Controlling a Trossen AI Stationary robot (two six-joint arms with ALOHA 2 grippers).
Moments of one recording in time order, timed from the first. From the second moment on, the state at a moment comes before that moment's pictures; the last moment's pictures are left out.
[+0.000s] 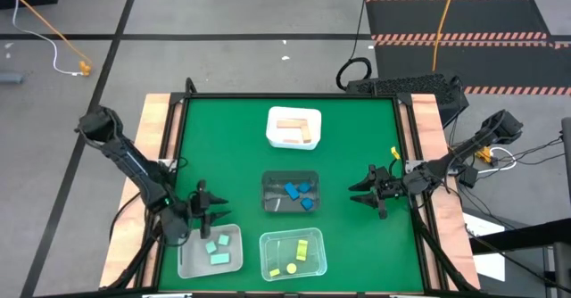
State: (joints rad) left arm -0.93 1.21 0.27 0.11 -0.88 -0.80; right arm 0.53 0.66 0.02 0.46 0.41 0.56
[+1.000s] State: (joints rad) left arm -0.45 0.49 0.08 0.21 -0.78 -0.11; right arm 0.53 0.66 0.02 0.46 0.41 0.56
